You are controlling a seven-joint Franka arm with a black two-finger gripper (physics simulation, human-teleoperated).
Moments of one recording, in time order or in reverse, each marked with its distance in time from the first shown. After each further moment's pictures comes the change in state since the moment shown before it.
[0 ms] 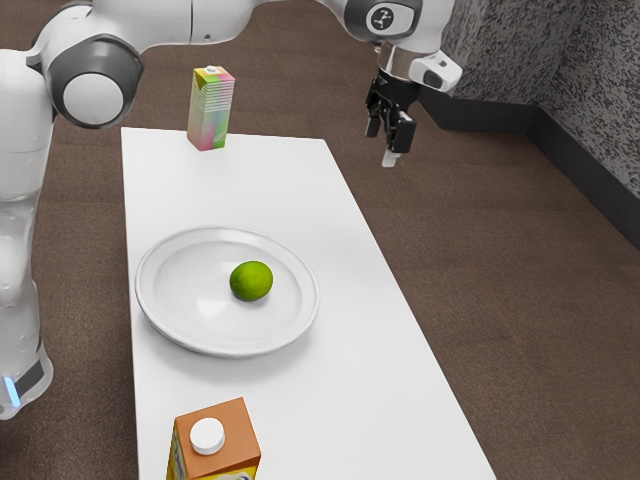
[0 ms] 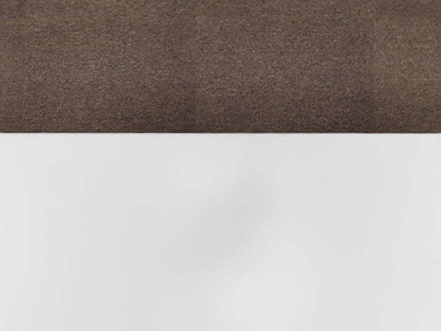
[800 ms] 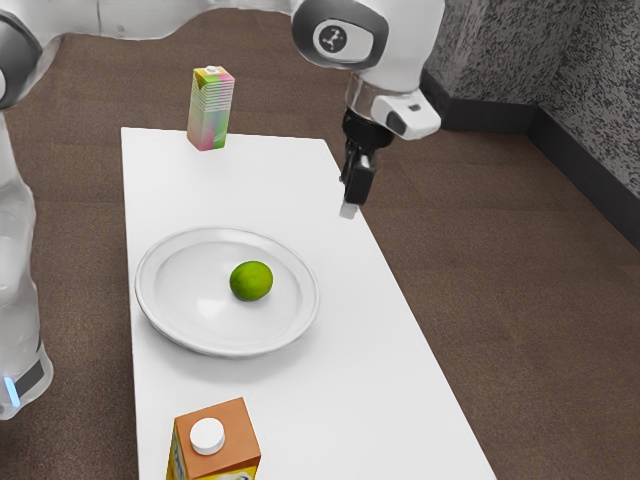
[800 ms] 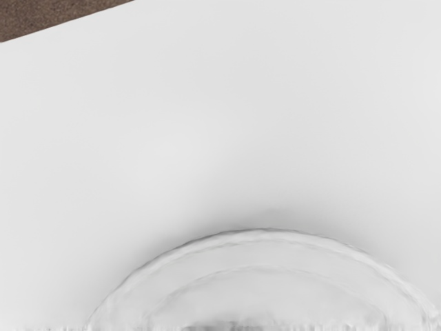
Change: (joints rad) arm -0.019 -0.280 -0.239 -0.296 -0.010 -0.025 0.020
